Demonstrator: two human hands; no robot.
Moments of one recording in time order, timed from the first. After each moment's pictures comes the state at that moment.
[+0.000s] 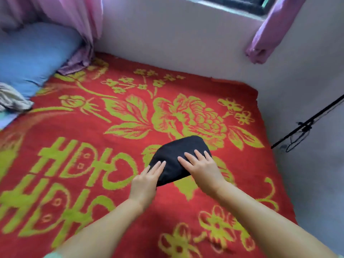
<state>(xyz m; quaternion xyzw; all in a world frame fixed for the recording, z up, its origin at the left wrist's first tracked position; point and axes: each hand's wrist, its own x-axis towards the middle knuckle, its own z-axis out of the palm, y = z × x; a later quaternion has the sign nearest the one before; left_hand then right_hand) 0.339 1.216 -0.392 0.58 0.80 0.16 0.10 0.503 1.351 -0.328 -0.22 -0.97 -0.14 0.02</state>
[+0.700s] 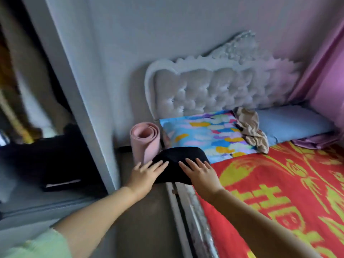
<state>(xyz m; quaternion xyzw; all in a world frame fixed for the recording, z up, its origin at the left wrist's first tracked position) 0.162 0.510 -0.241 0.17 0.98 -0.06 -0.04 0.147 0.740 -0.199 0.28 -0.95 -0.10 0.06</state>
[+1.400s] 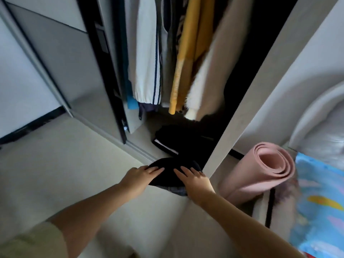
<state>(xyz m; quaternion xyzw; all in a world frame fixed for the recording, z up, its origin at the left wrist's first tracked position) 0.300 0.158 -0.322 -0.16 0.98 -0.01 0.11 0.125 0.315 -0.270 0.62 -0.76 -0.08 -0.18</state>
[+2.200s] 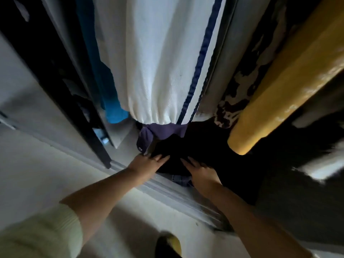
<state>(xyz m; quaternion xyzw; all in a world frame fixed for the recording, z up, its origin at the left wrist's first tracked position) 0.134 -0.220 -0.561 -0.03 0.99 -0.08 0.07 -0.002 -0.044 -0.528 0.52 -0.84 -0.09 -0.16</state>
